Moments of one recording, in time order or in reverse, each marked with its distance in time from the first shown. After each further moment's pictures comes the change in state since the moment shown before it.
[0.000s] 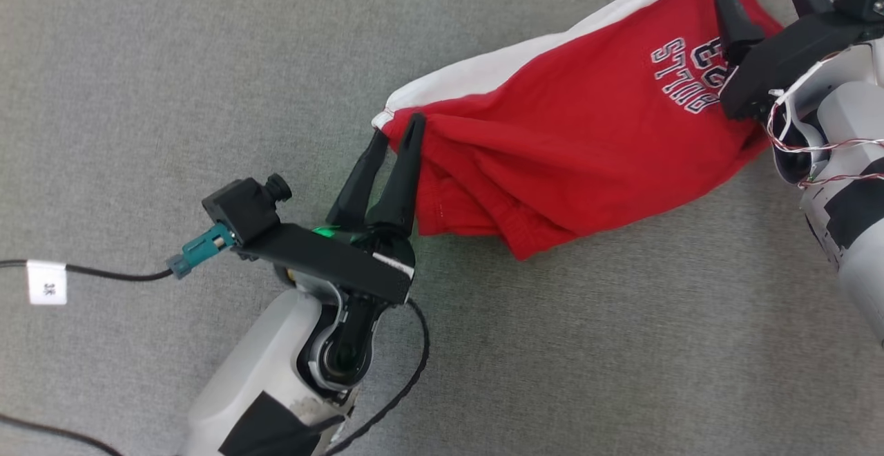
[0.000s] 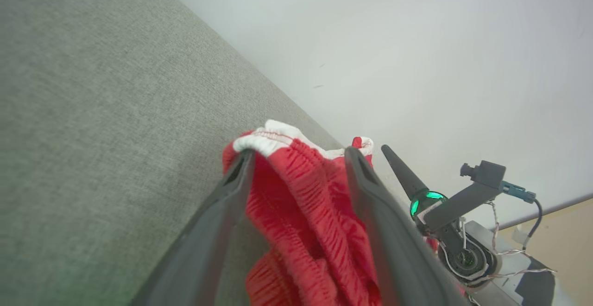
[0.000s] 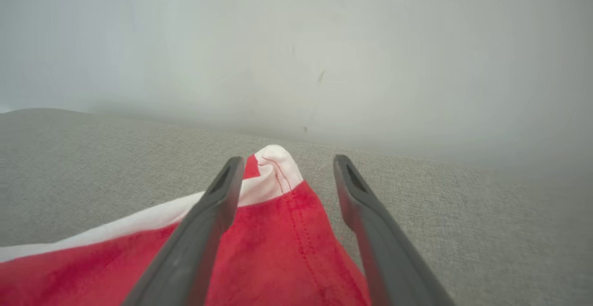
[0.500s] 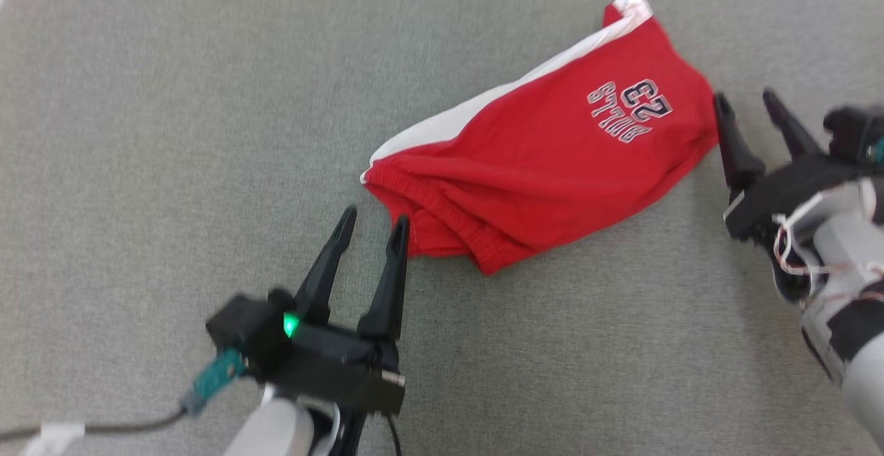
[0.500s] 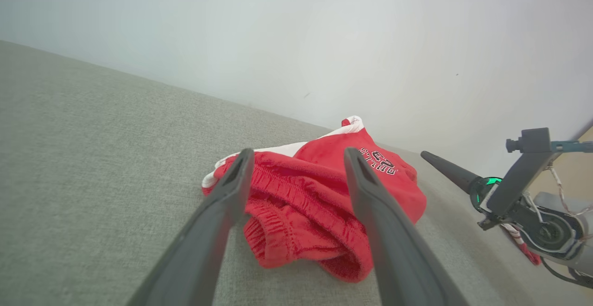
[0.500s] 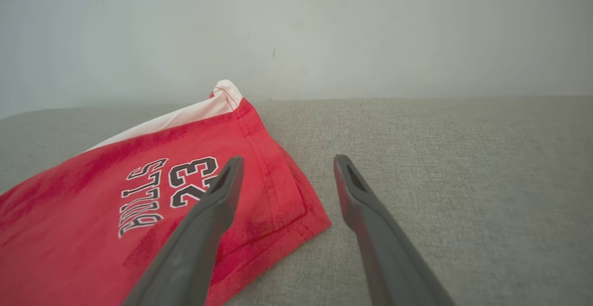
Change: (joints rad) left arm 0.308 -0.002 0.138 -0.200 0.591 0.064 0.000; right arm 0.309 -0.063 -0.060 -0.136 0.091 0.000 -0.033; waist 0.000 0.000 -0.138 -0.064
